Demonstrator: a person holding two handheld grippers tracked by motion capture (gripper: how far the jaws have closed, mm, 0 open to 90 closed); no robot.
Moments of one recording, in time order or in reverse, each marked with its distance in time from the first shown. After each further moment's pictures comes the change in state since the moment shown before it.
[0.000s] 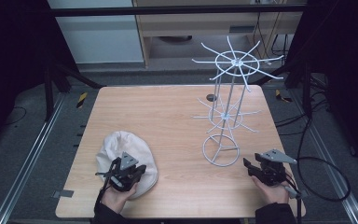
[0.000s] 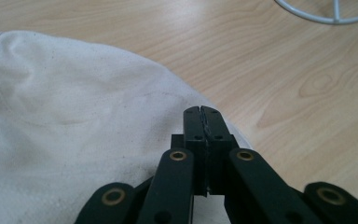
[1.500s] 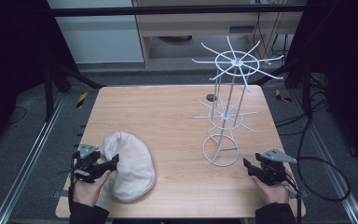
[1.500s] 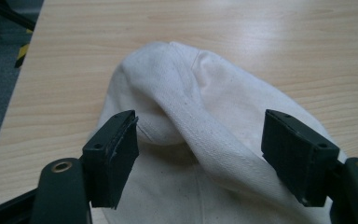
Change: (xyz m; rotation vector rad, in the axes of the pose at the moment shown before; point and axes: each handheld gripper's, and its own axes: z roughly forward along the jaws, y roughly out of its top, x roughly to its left) left arm 0.076 -0.005 -0.038 -0.090 0.258 -0.285; right arm -0.001 0.000 0.001 0.007 0.004 0.011
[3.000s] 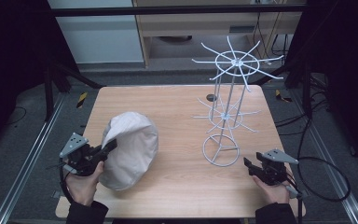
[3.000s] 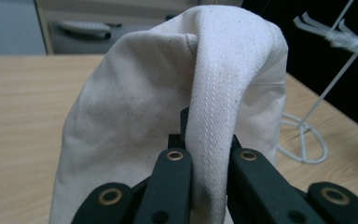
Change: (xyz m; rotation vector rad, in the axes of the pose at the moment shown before) left arm -0.013 0.043 -0.052 -0.274 -0.309 0.008; right arm -0.002 -0.001 -0.001 -0.025 0.003 0.001
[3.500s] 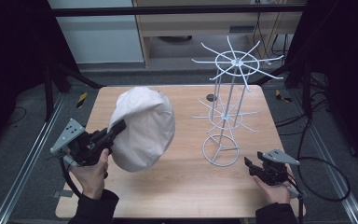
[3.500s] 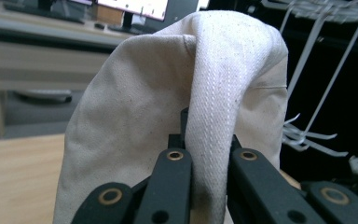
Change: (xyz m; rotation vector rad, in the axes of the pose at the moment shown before) left arm -0.039 0.048 -0.004 -0.256 -0.164 0.015; right arm -0.002 -0.001 -0.001 -0.021 -0.010 -0.023
